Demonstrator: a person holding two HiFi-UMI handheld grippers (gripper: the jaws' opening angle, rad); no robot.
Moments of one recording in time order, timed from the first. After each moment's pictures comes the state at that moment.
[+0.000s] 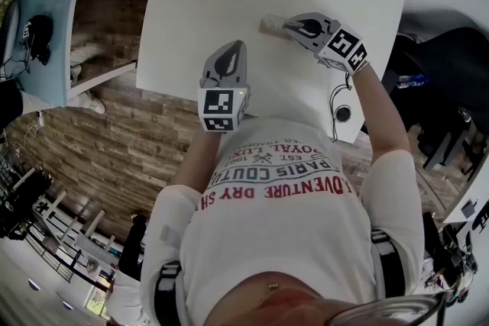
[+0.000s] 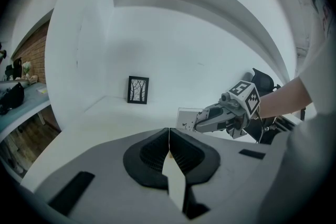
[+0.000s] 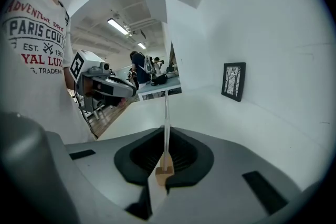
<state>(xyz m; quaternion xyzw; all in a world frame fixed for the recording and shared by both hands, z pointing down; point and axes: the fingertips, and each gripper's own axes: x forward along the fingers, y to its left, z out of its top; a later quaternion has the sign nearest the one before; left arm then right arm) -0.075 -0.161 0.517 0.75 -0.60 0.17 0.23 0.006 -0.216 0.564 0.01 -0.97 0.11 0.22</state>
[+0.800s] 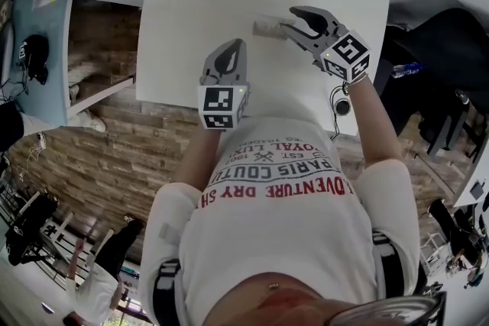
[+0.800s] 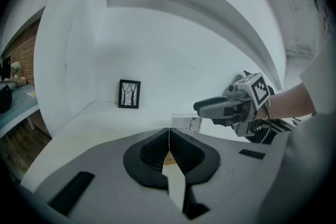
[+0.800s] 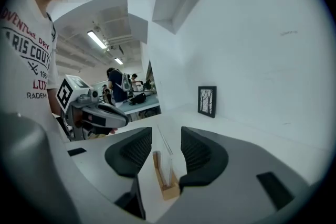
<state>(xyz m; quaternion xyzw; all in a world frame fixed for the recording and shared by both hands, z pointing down) -0.069 -0.166 0.507 0.78 -0.56 0.15 0.21 0.019 -0.231 0.505 0.16 -0.97 0.13 0.15</state>
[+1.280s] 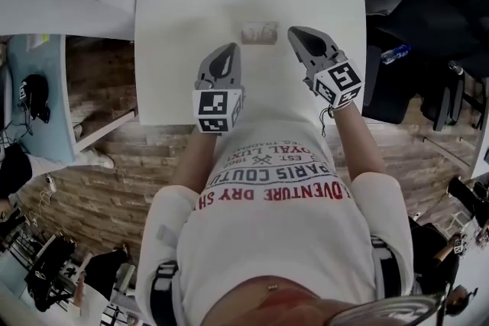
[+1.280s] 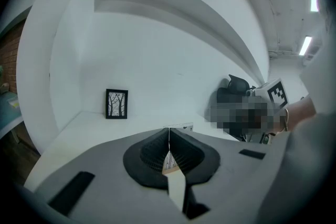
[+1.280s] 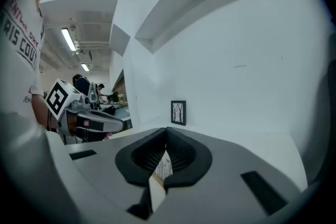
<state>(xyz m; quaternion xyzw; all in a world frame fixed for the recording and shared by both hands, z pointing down) -0.057 -0.174 0.486 0.83 -0.50 0.14 0.17 0.066 -0.203 0.472 0.37 -0.92 0.12 0.08</state>
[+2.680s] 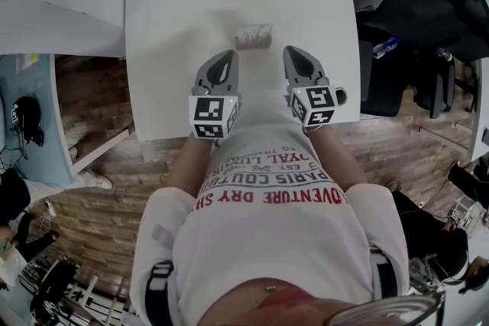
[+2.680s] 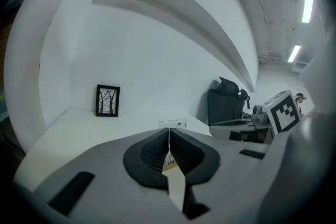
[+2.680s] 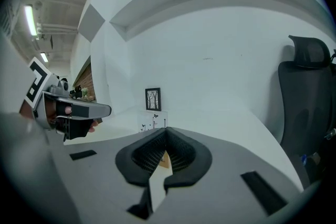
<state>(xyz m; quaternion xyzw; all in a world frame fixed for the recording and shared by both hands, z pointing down) -0.055 -0.170 0.497 0.87 -0.45 0.12 0.18 0.076 -0.167 0.520 0.55 -0.81 0.15 0.13</state>
